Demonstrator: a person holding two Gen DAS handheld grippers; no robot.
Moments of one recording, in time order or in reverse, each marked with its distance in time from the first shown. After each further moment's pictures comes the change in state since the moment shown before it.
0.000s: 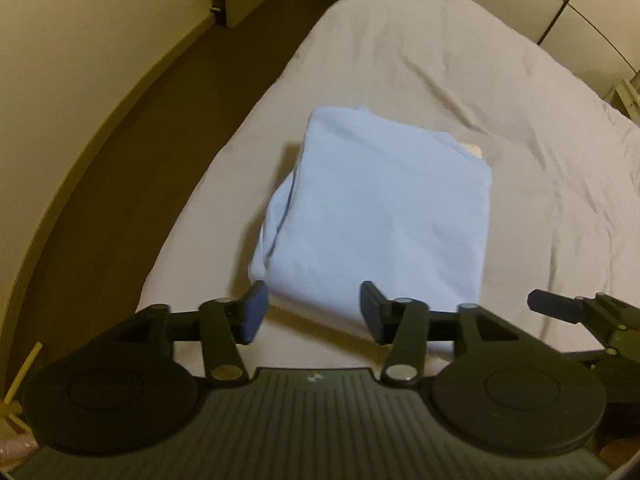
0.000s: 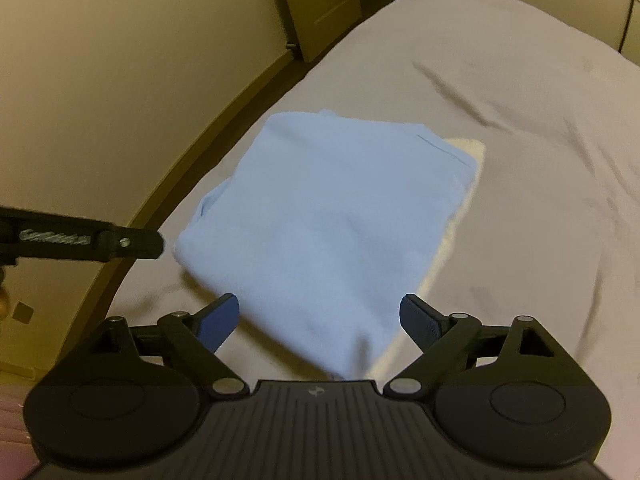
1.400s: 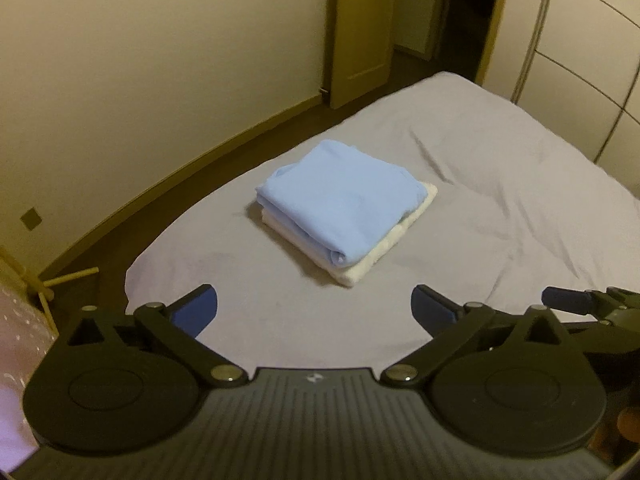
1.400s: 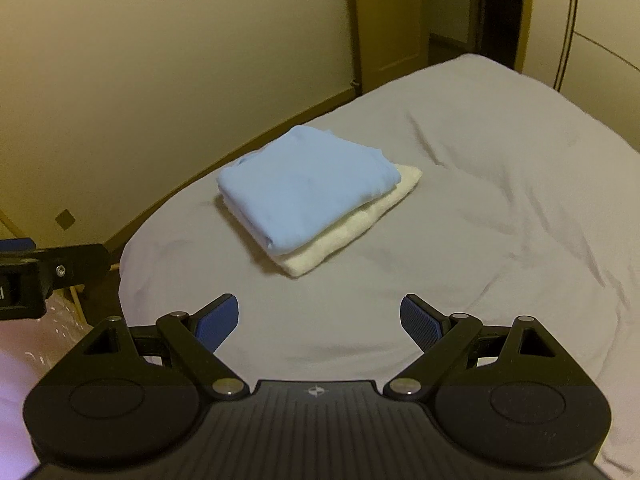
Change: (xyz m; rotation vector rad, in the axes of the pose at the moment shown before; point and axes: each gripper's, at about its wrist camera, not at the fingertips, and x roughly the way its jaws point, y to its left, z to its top) left arm -0.198 -0.225 -0.198 -0.291 -0.314 0.309; right arm -0.218 -0.123 -0.107 -0.322 -0.108 0.106
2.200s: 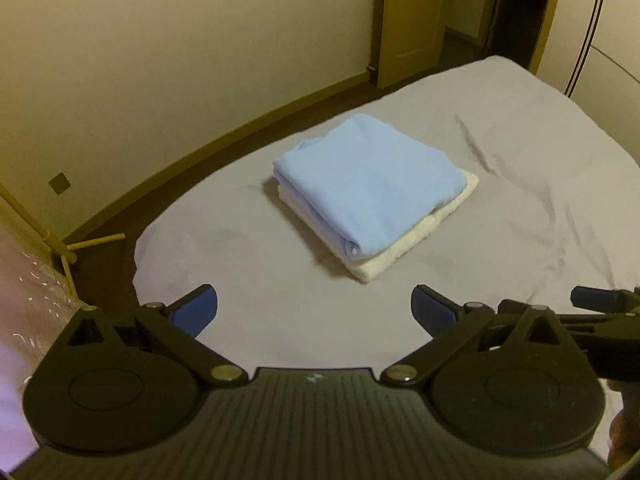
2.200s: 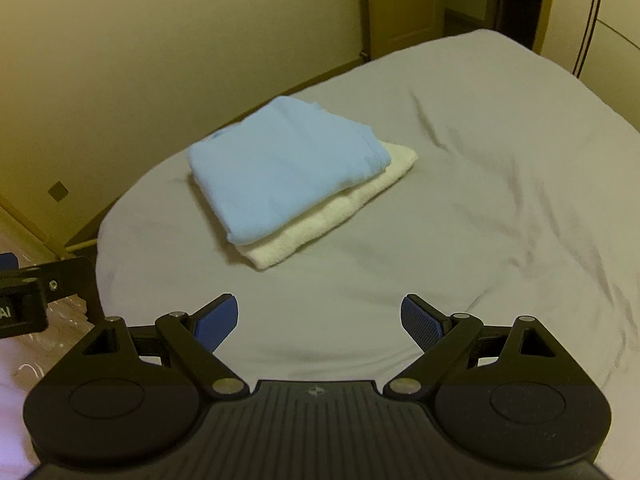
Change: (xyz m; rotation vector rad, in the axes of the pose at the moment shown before) left arm 0.080 -0.046 0.008 -0.062 0.109 0.115; right arm 0.069 -0.049 0.040 -0.039 0.116 0.017
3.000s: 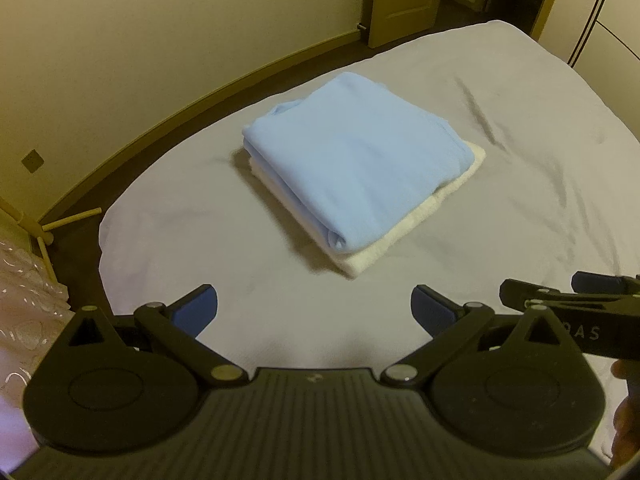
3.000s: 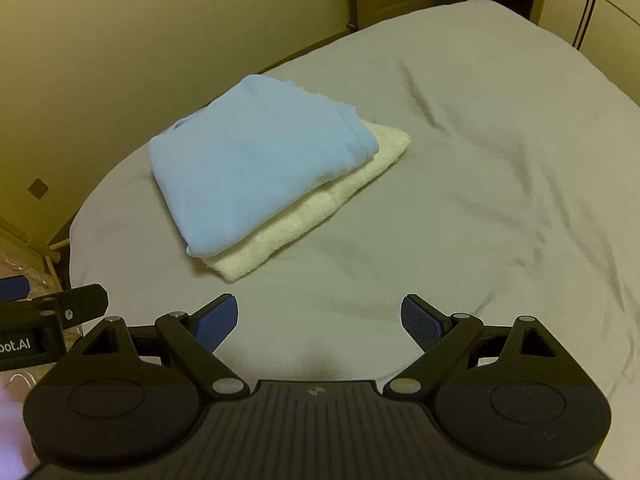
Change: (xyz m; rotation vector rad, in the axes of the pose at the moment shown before) left arm 0.075 -0.007 0.029 -0.003 0.116 -0.040; right arm 0.067 -0.024 0.035 0.039 0.083 -0.016
